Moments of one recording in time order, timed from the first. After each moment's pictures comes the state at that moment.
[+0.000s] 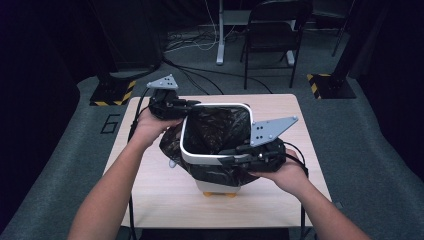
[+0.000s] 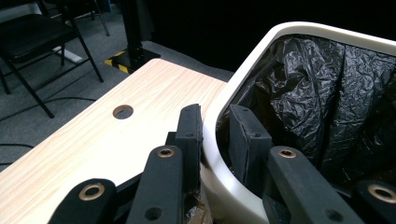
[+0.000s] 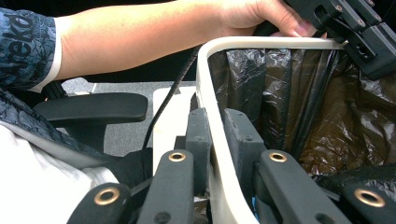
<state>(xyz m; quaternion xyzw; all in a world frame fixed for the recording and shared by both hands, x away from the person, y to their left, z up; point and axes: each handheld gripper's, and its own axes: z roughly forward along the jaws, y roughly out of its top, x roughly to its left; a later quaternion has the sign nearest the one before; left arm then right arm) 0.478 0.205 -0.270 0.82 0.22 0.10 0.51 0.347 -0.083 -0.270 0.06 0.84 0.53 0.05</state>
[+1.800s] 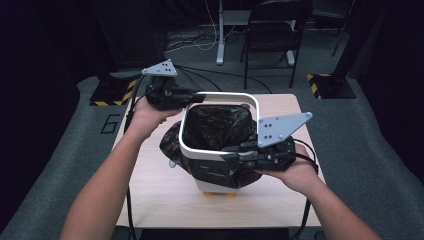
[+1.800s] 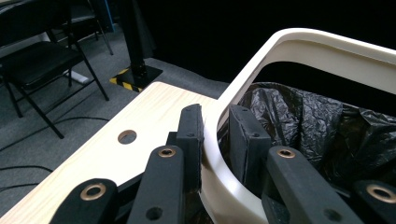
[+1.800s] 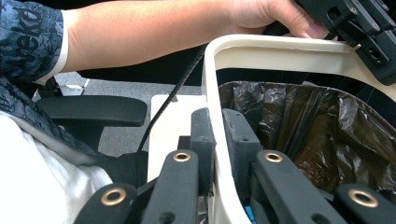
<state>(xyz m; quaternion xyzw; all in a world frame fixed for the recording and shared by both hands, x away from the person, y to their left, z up) 0.462 0.195 -0.221 0.82 0.19 0.12 0.53 0.329 -0.089 -0.234 0.03 0.84 0.53 0.09</state>
